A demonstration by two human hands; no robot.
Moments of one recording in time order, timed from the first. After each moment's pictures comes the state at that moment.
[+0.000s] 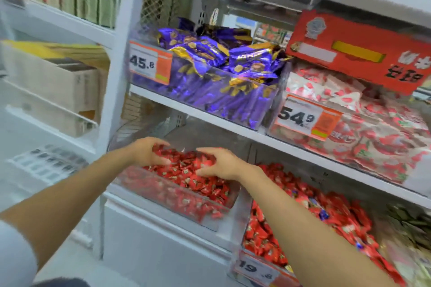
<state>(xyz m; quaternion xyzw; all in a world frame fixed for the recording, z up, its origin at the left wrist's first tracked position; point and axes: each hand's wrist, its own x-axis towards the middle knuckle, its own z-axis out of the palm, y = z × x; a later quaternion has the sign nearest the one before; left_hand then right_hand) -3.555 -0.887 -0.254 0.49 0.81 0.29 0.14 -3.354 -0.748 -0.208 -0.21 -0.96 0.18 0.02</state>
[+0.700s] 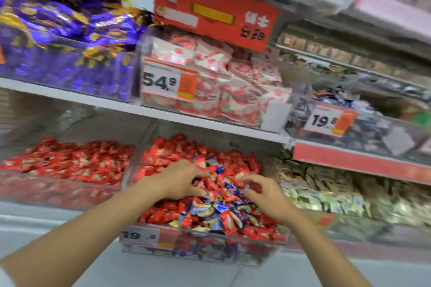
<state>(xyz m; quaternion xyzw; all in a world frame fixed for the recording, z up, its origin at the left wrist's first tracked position) -3.249 -0.760 -0.237 0.77 0.63 0.11 0.07 -3.006 -0.695 -0.240 -0.43 -0.85 0.23 0.20</state>
